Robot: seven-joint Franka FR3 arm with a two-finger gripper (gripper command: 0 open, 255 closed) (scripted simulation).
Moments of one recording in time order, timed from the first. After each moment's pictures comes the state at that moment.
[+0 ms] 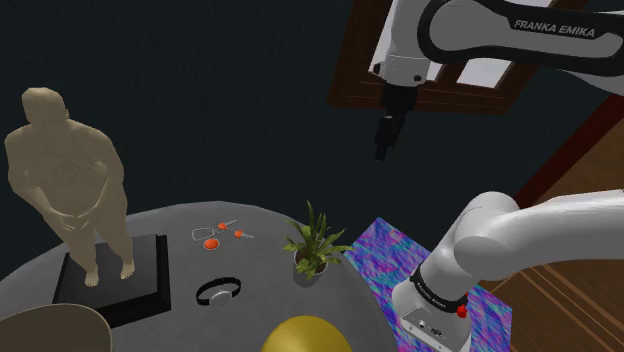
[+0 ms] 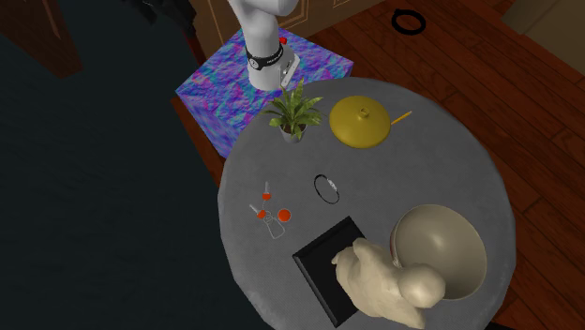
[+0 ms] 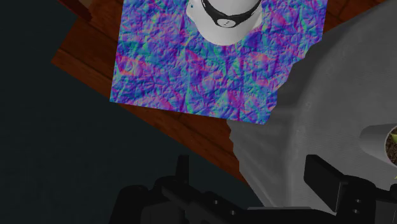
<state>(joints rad) -0.01 -0.76 0.05 -2.44 0.00 1.50 -0.11</state>
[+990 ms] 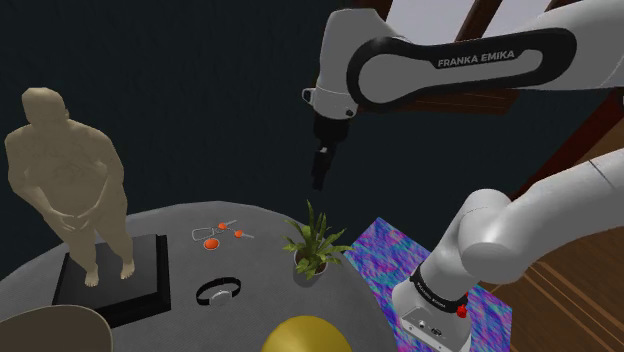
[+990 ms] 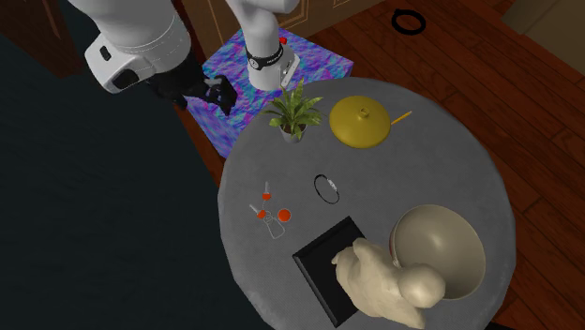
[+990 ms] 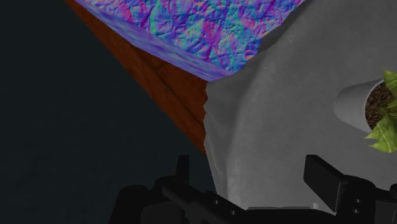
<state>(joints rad) 0.14 -0.47 0.20 -2.45 0.09 1.88 -0.16</state>
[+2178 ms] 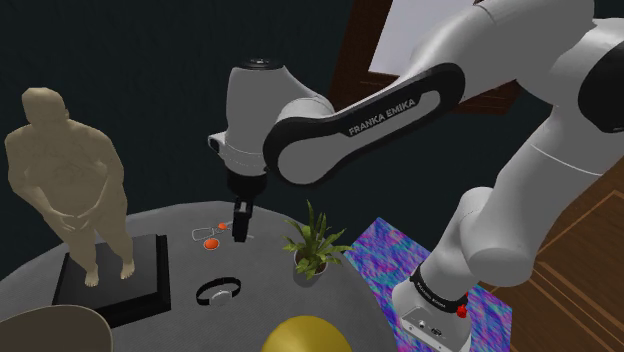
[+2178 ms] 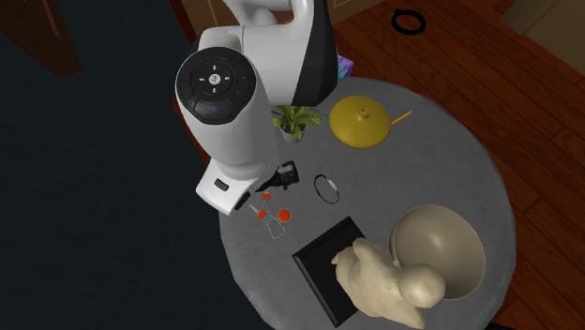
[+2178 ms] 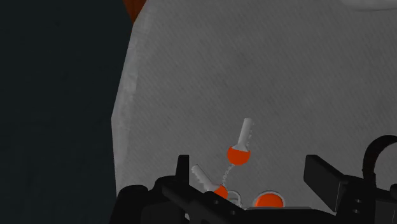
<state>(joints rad) 0.27 -0.01 0.38 -2.26 0.01 2.26 -0.15</state>
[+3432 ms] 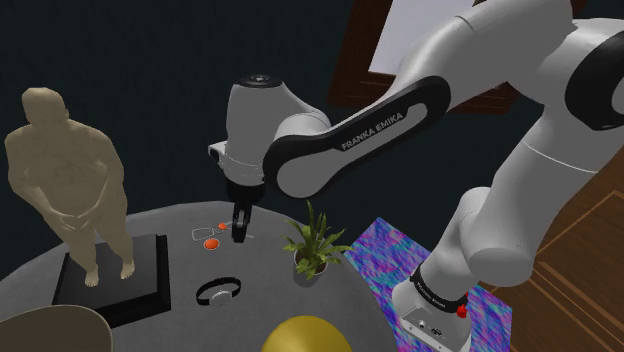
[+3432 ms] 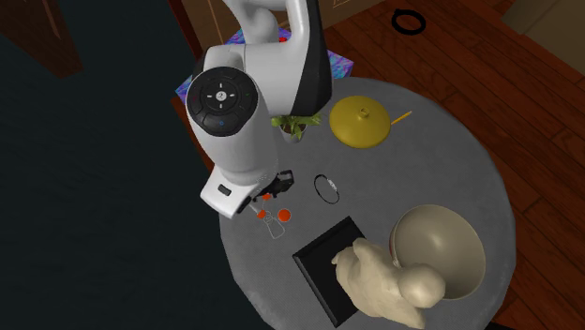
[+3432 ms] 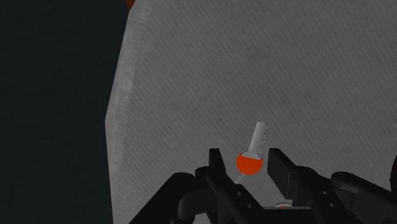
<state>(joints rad) 0.26 0.03 0.38 -2.29 -0.01 2.34 -0.14</state>
